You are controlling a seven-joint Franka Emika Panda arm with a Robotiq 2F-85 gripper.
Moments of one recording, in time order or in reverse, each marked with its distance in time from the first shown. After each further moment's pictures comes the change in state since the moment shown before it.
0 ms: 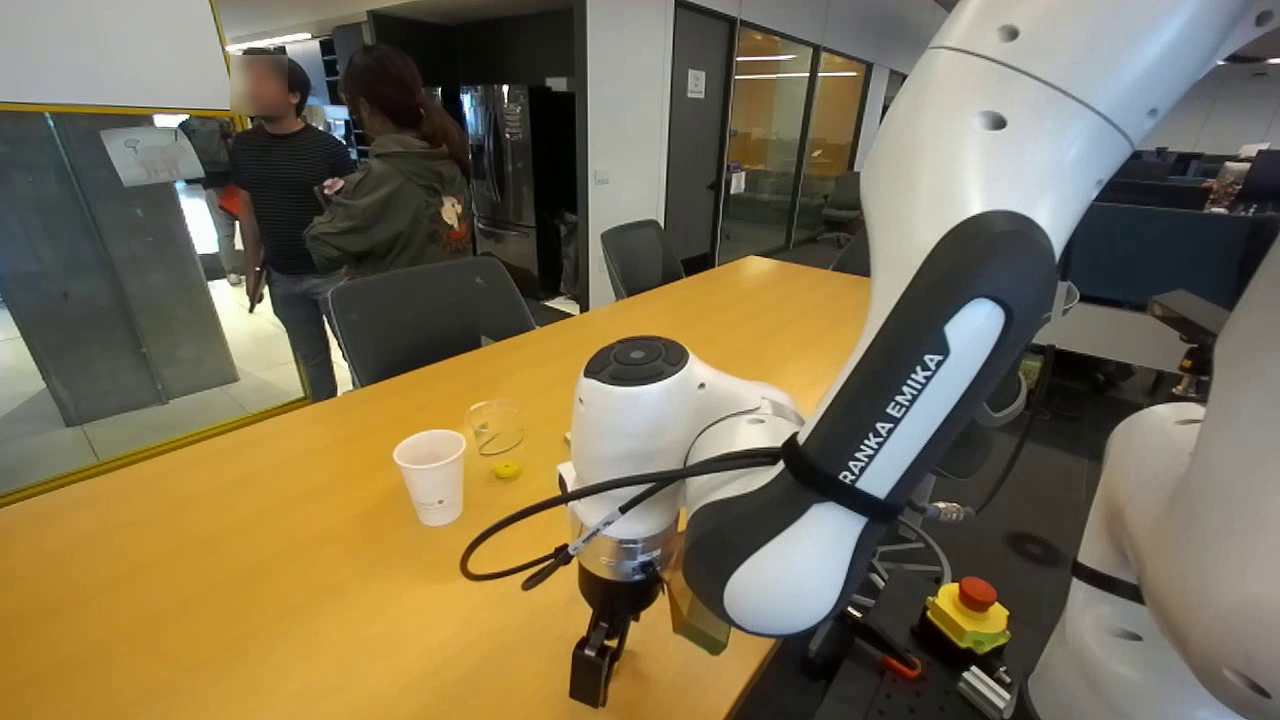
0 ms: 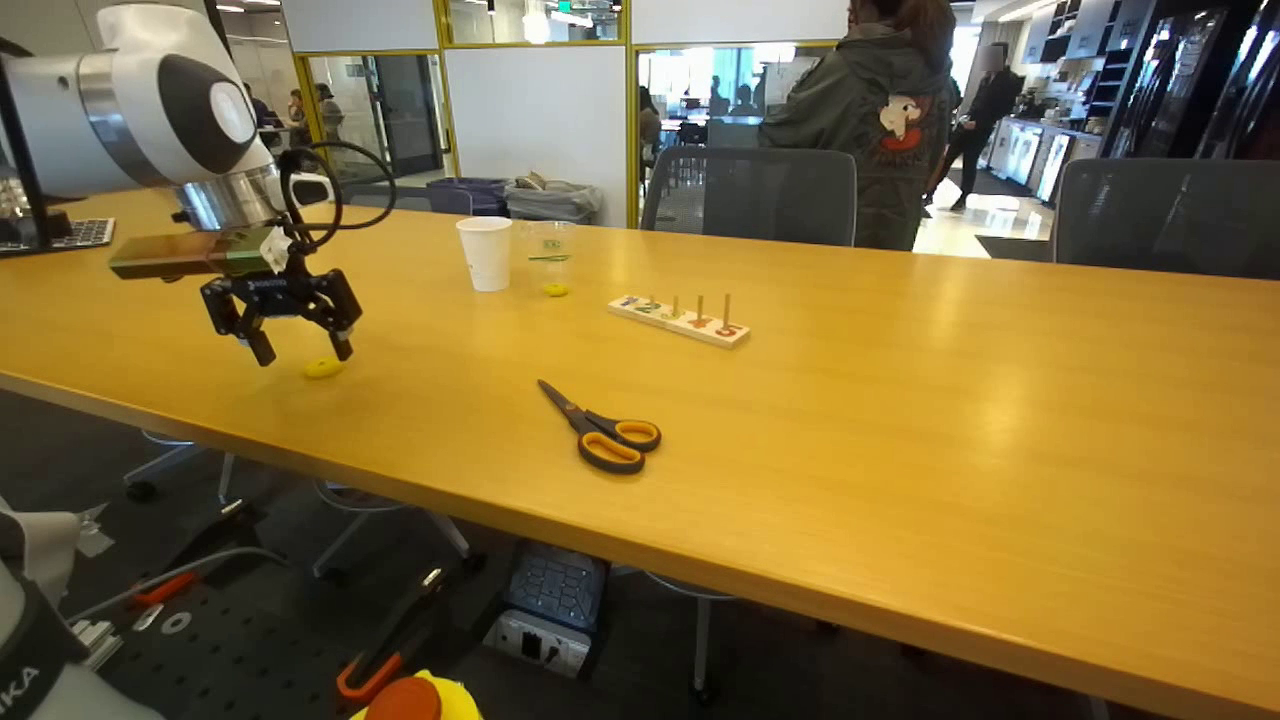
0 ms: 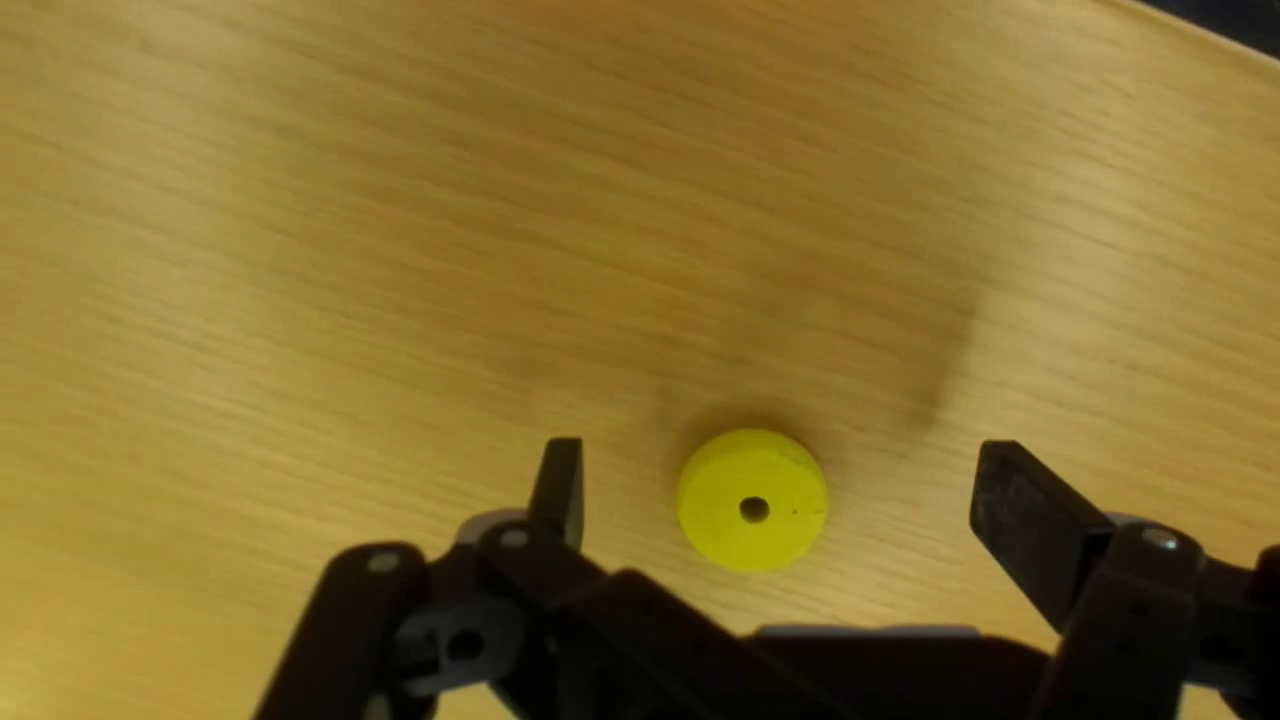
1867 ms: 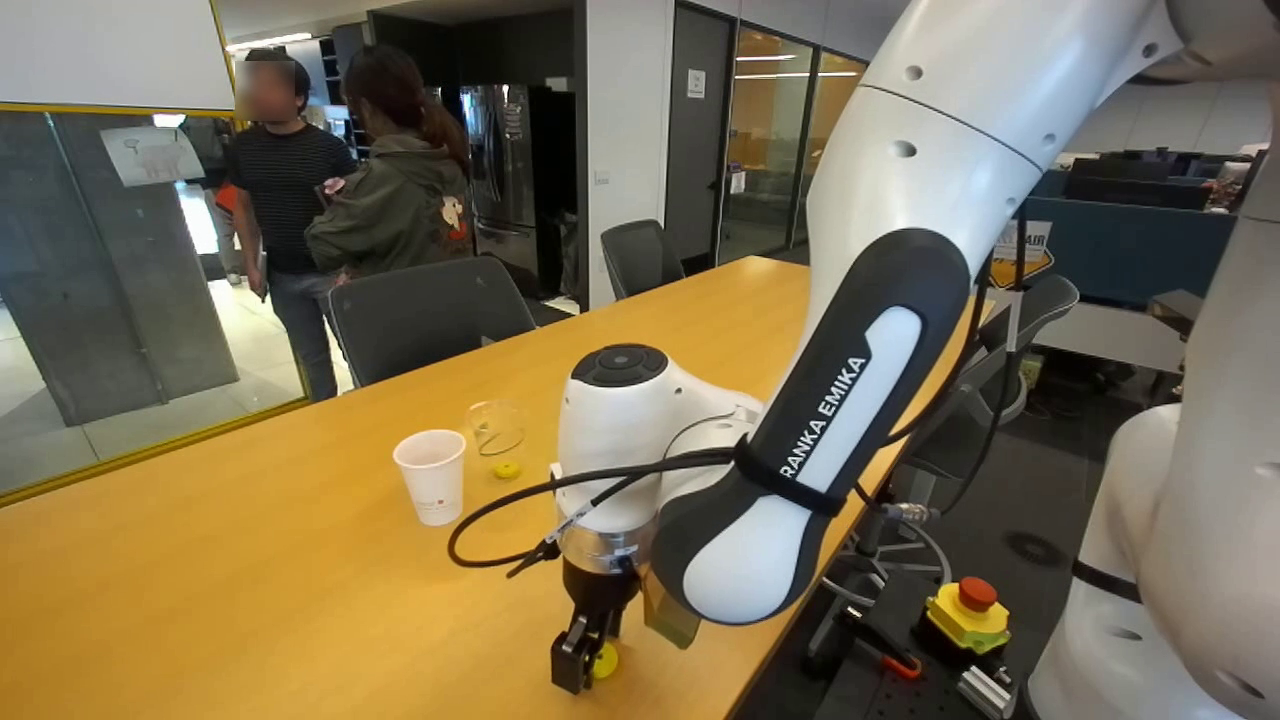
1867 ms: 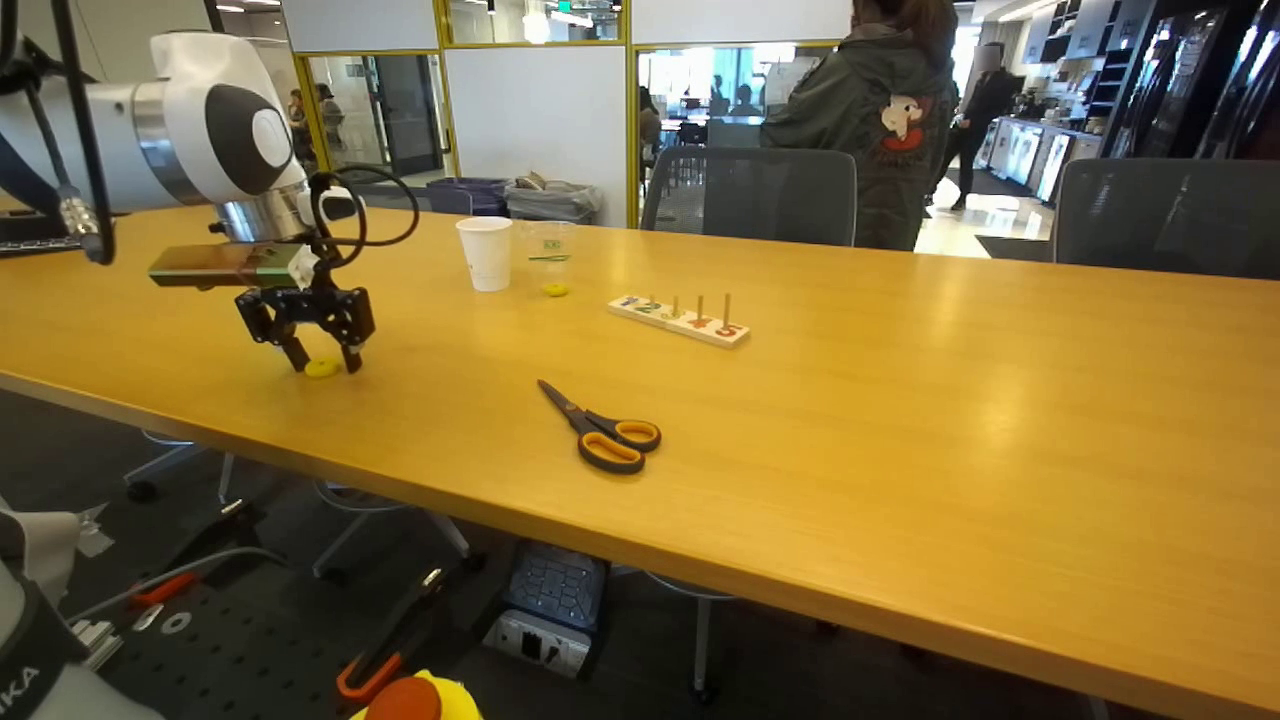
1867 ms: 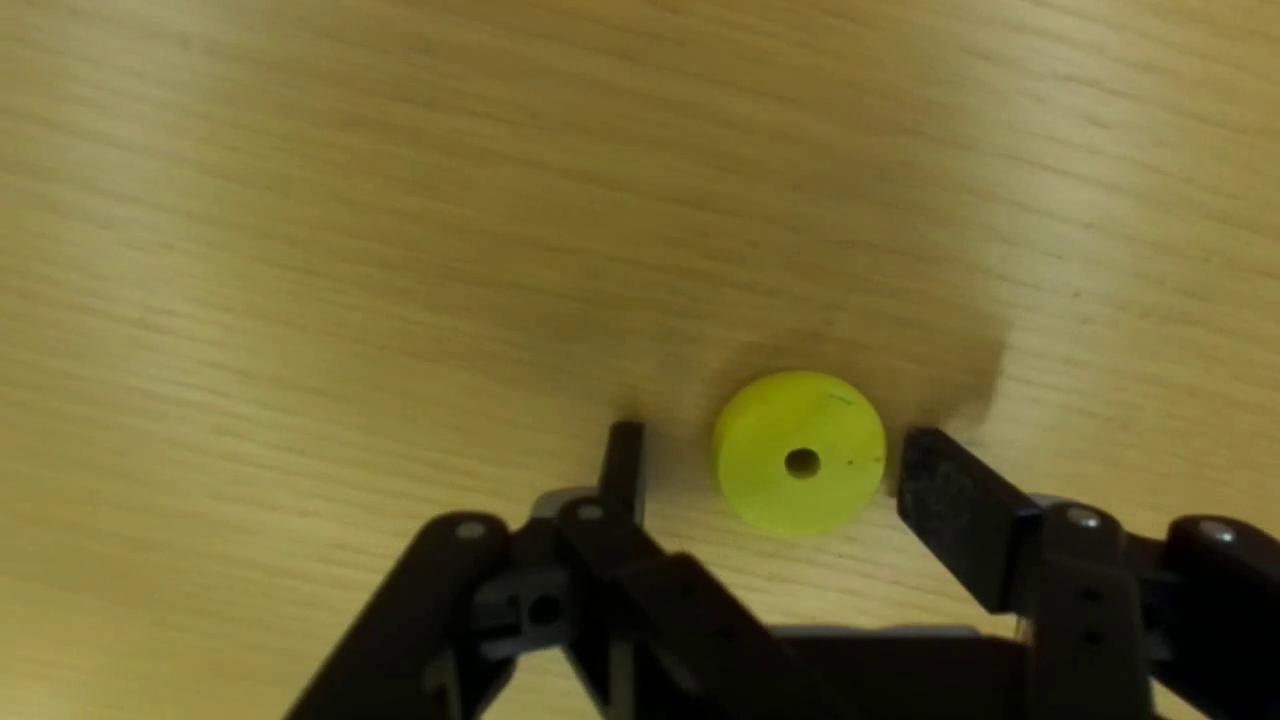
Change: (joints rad) arm -0.023 0.101 -0.025 0.058 0.002 0.055 0.015
